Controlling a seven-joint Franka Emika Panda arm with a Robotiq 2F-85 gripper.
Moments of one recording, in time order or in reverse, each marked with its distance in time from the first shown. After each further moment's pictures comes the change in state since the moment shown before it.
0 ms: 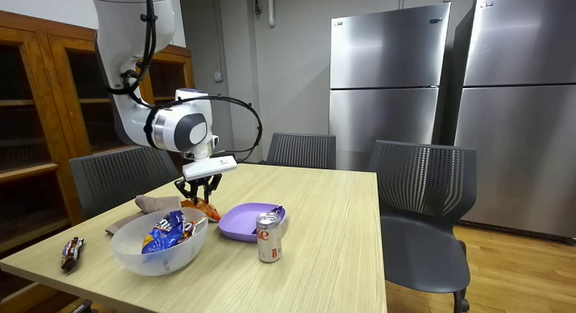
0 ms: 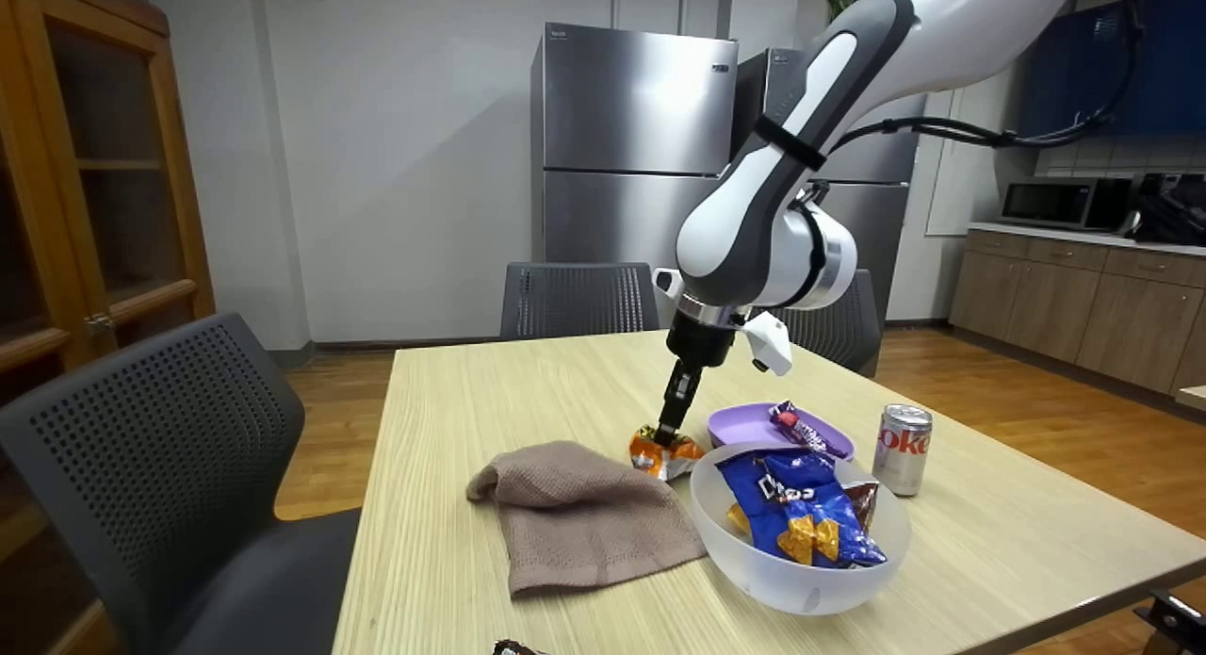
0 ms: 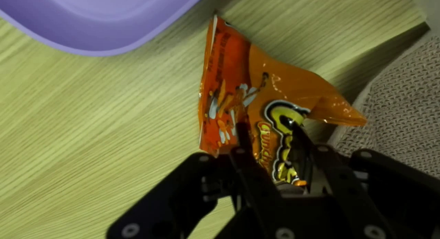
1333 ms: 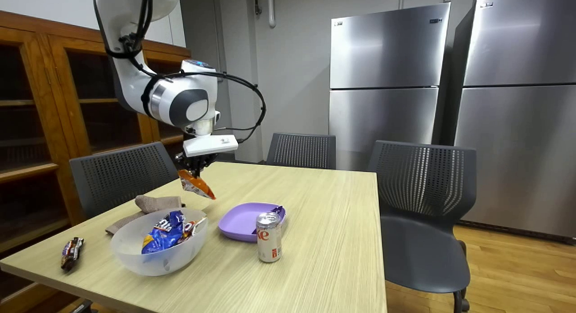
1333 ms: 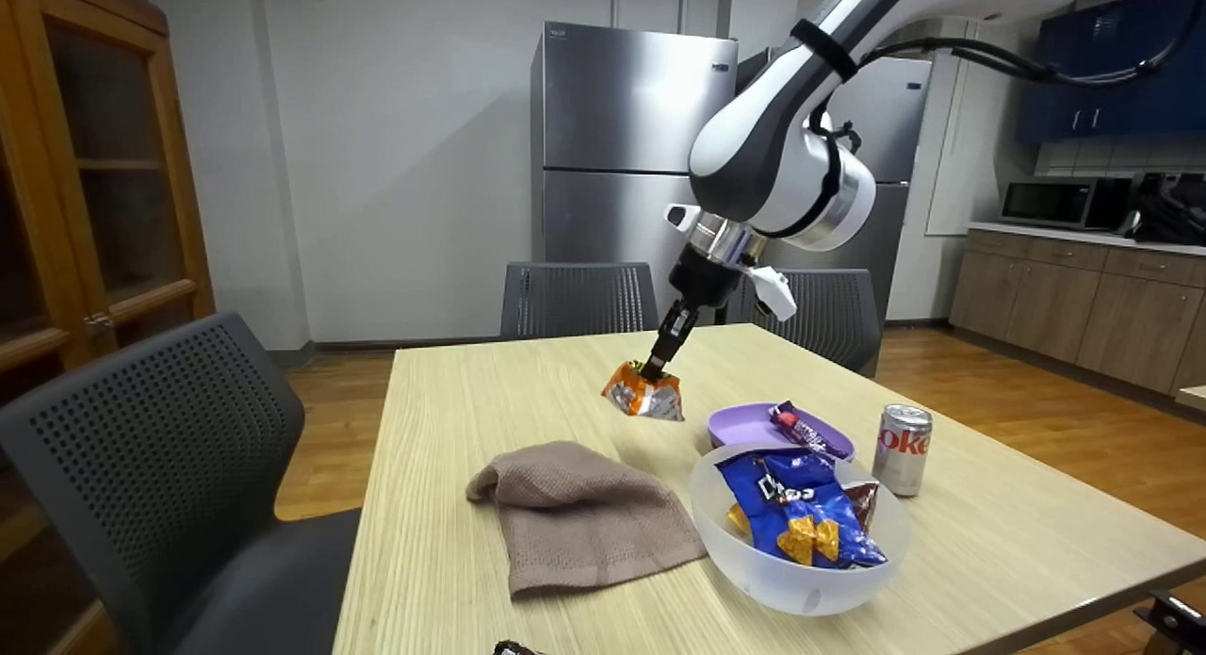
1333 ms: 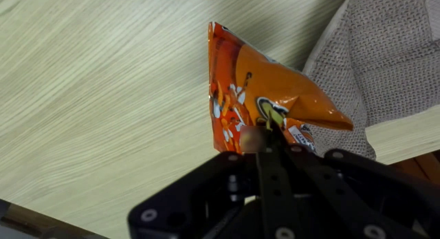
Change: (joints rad) arm -0.323 -0.096 0.331 -0.036 0.121 -0.026 -0.156
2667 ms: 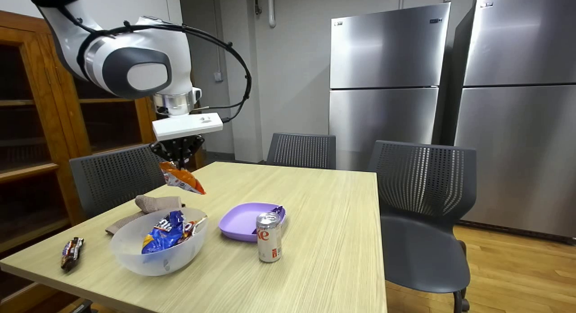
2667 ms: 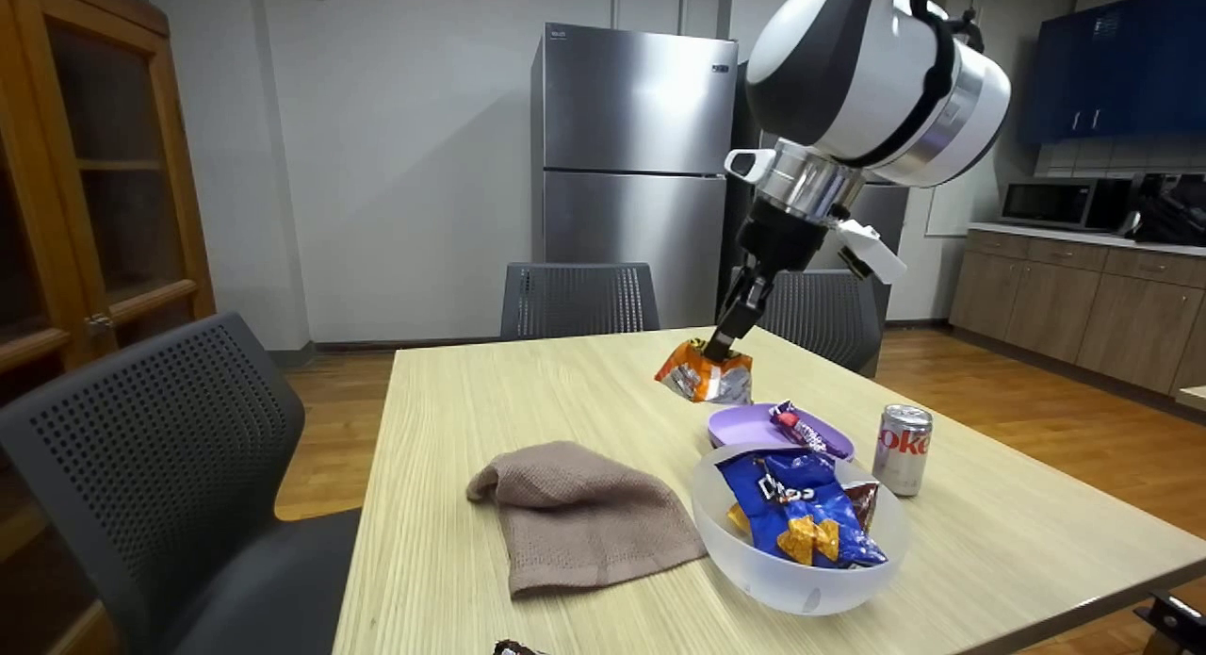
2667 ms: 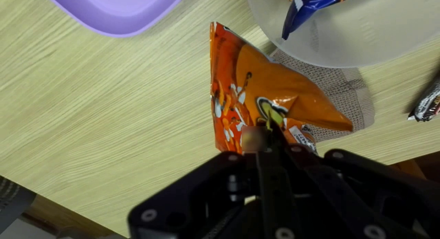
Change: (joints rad) arm -0.144 -0.431 0.178 -0.340 0.371 -0.023 -0.217
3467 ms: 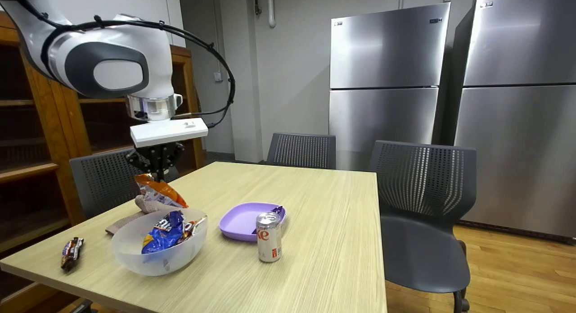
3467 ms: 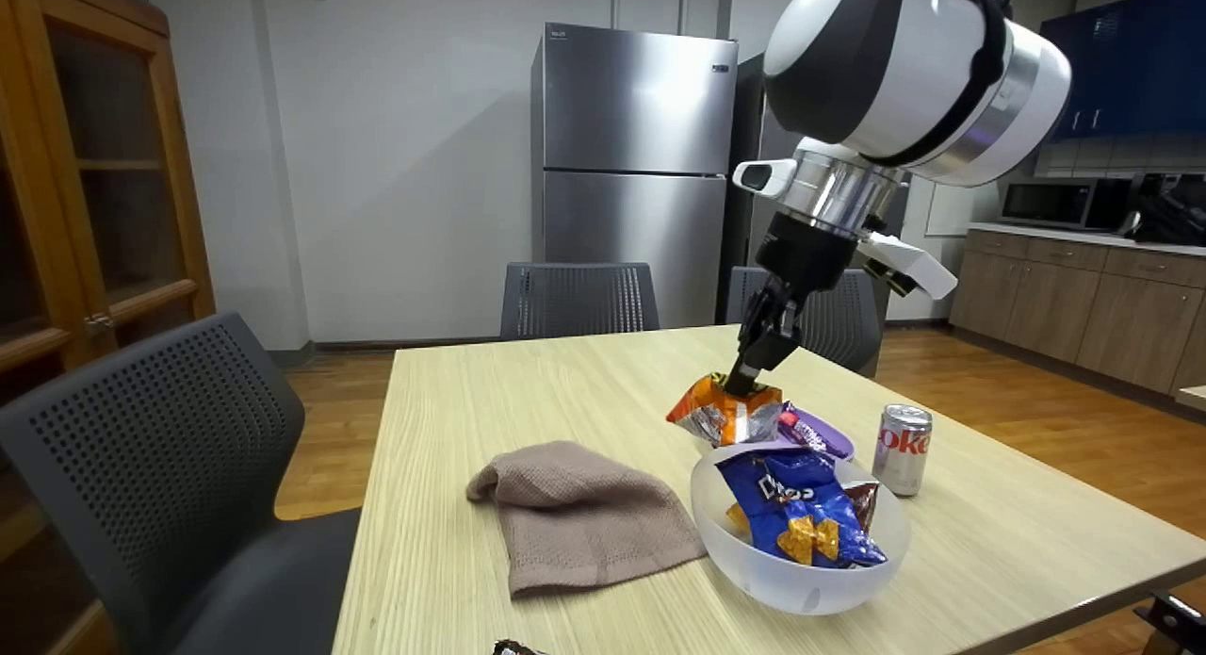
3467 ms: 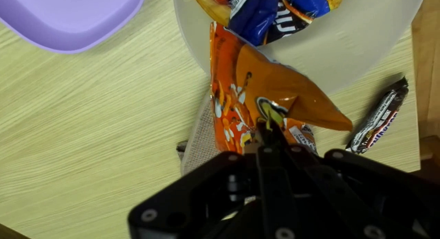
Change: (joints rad) arm 0.241 -0.109 -0.180 -0.112 0.094 -0.077 -0.120
